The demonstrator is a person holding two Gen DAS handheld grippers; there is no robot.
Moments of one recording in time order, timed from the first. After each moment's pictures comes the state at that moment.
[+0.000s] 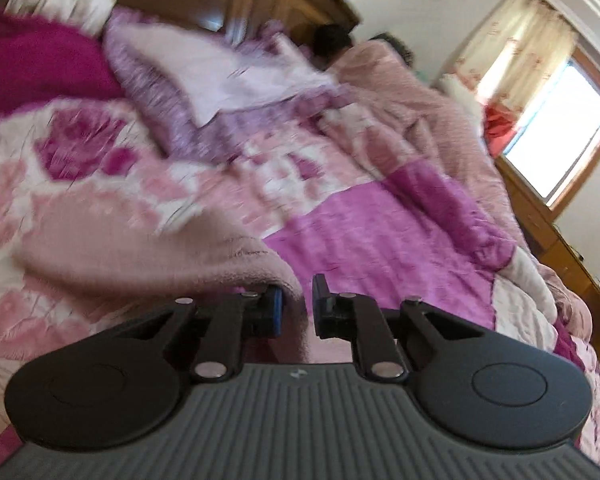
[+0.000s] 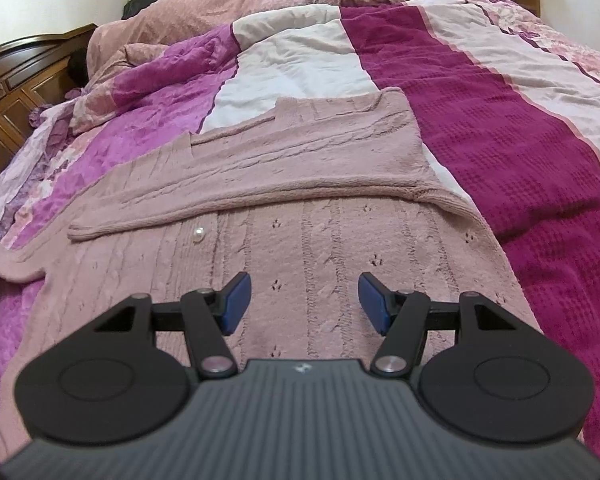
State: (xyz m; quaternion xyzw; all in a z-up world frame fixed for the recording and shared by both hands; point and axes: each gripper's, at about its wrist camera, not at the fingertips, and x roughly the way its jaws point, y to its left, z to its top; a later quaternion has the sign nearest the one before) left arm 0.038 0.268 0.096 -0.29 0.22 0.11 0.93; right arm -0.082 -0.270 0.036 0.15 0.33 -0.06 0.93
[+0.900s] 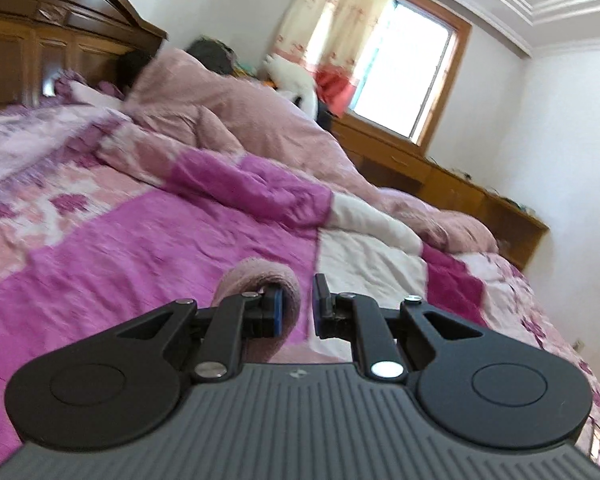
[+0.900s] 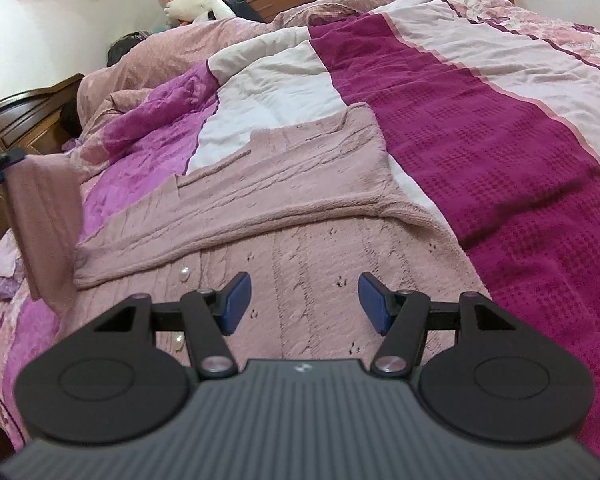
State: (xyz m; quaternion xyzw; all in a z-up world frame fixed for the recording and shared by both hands) left arm 0.064 0.010 0.178 -0.16 0.18 -0.10 0.97; right arm -0.092 -0.305 0.037 0.22 0.30 -0.07 0.93
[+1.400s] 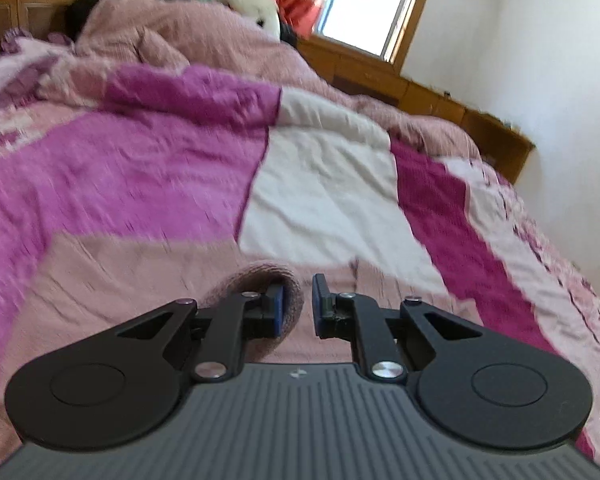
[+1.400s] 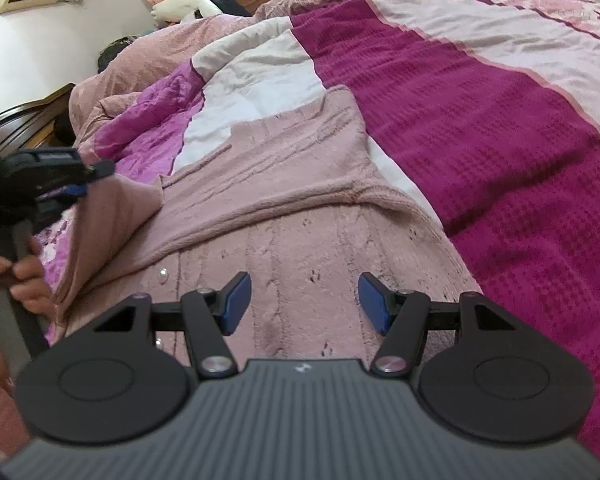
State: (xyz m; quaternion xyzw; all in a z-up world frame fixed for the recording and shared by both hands) left arm 0.105 -0.101 0.089 -0.11 0.28 -0.15 0.94; right arm -0.087 -0.324 0.015 0.25 0.31 -0.07 0.91
